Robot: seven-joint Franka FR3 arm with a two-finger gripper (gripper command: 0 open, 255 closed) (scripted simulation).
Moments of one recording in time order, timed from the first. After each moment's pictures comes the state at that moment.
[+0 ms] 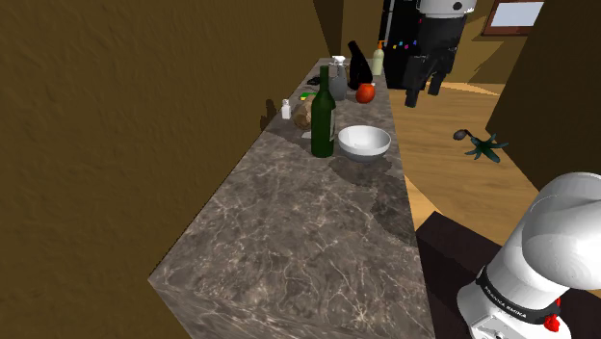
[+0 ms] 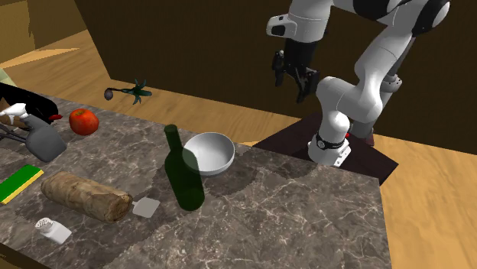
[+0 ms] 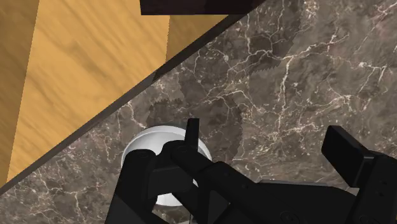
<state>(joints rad) 0.01 -0.75 -0.04 -2.26 -0.07 1.53 0.03</state>
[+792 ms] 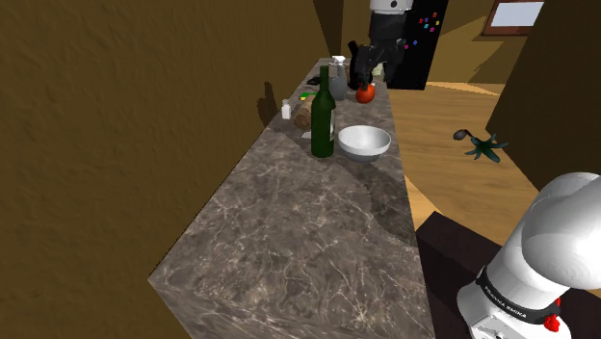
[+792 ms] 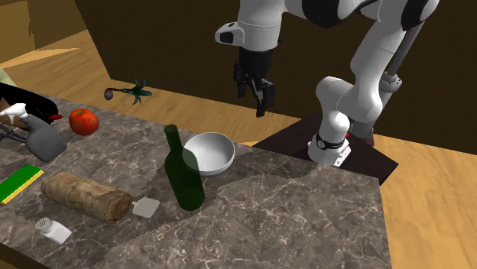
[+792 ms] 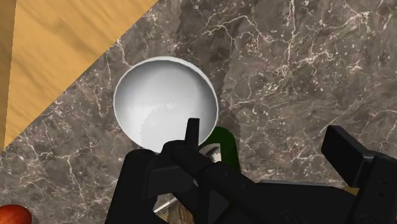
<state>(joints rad) 0.01 -0.38 -0.07 -1.98 -0.04 1.66 0.04</state>
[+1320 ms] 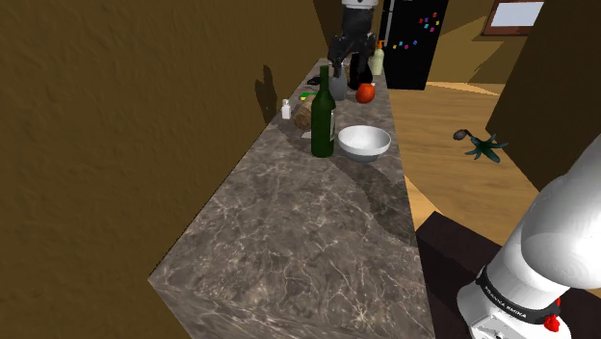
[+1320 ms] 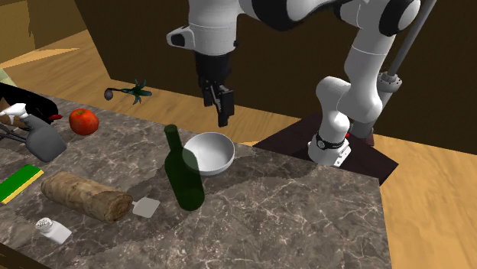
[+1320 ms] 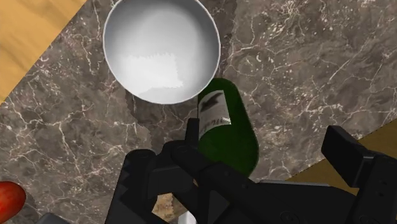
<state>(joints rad) 0.00 -0.07 -0.10 -1.66 0.02 1.65 0.03</state>
